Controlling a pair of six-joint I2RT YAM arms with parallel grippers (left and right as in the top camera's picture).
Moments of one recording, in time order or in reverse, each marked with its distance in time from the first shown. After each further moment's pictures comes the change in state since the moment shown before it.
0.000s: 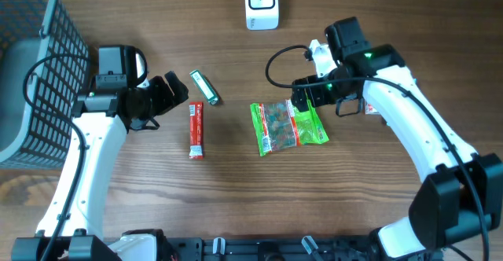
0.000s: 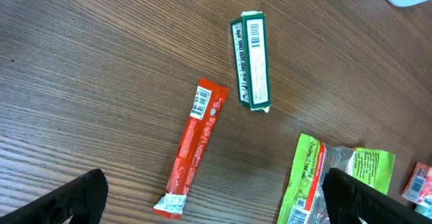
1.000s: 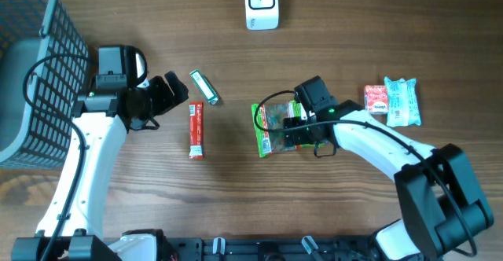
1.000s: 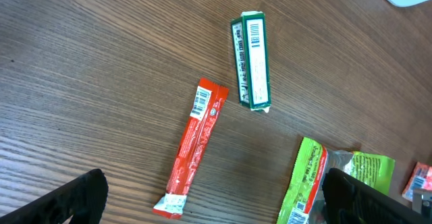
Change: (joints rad) left arm 0.000 0.000 0.000 0.000 0.000 0.000; right arm 0.172 -0.008 -0.480 0.481 0.154 0.317
